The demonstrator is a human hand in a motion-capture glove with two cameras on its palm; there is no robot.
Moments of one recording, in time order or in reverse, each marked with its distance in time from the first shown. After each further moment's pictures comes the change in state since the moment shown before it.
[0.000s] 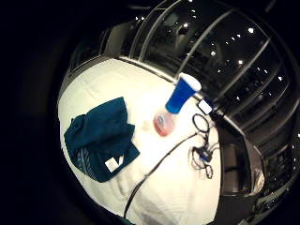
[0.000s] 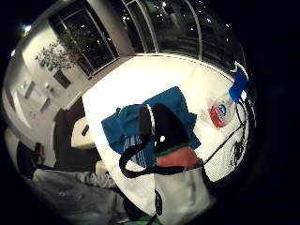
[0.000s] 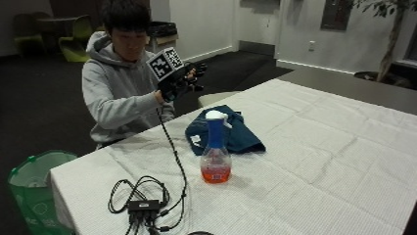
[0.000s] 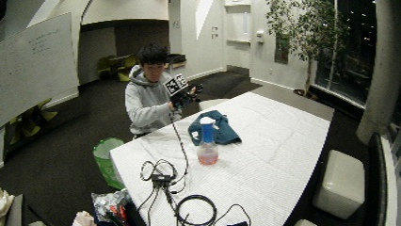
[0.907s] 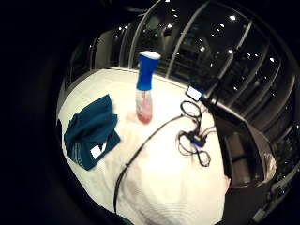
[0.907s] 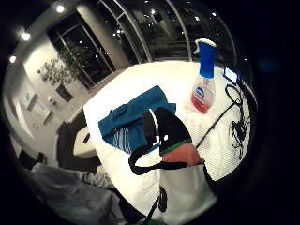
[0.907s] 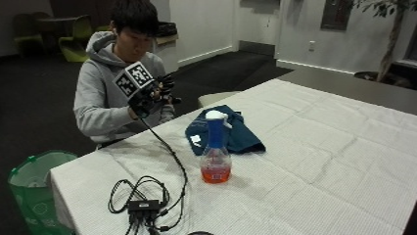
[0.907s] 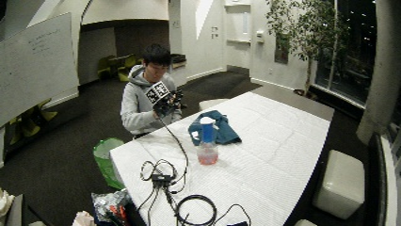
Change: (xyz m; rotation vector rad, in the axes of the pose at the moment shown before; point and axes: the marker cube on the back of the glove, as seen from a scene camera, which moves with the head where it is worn) arm 0.085 0.079 -0.006 0.118 -0.057 0.187
